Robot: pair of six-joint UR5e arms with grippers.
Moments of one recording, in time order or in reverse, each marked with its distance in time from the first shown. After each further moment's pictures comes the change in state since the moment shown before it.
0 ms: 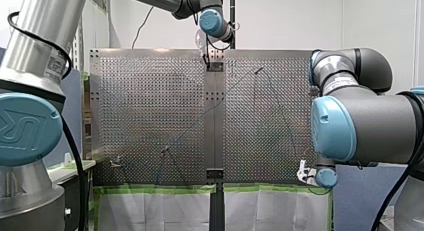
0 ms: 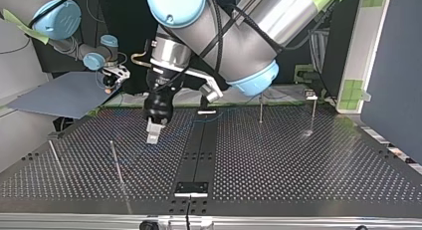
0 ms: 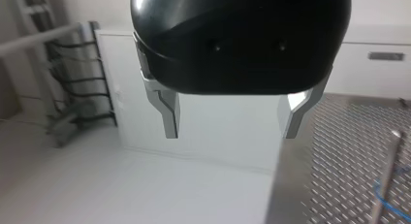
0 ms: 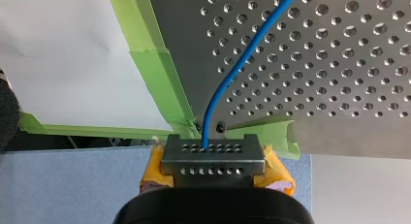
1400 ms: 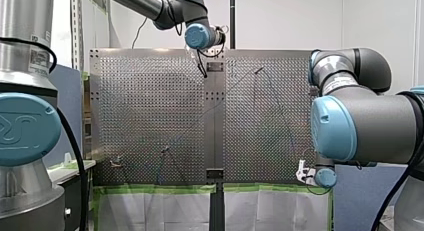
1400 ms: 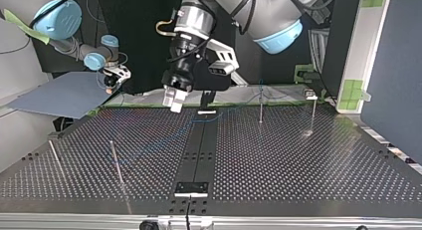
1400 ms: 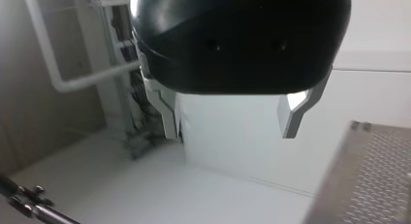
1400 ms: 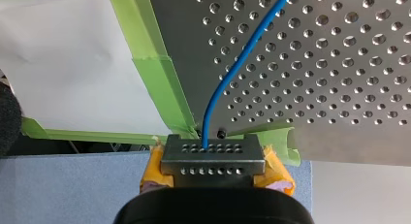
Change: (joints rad) left arm -0.008 0.164 -0.390 0.369 0.000 -0.105; right arm 0.006 0.000 0.000 0.000 -0.006 -0.001
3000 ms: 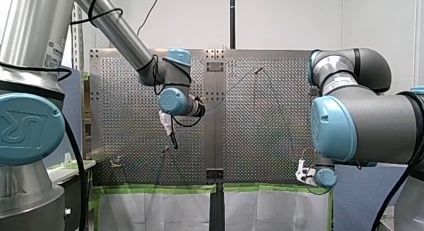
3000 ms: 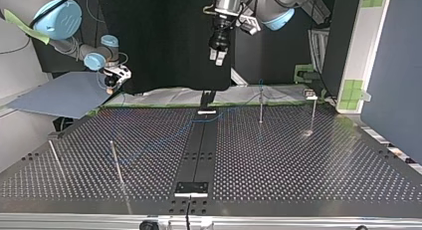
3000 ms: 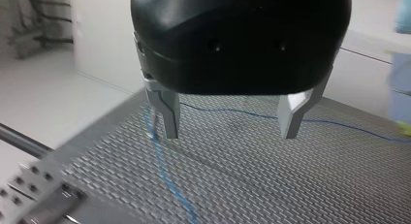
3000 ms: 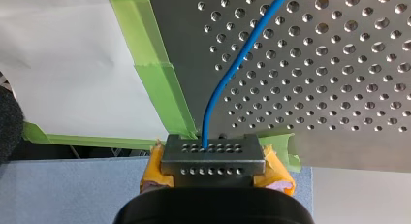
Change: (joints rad) left arm 0.032 -0.117 -0.479 0.162 -0.064 -0.132; right arm 0.000 0.000 -0.001 0.002 -0.015 -0.002
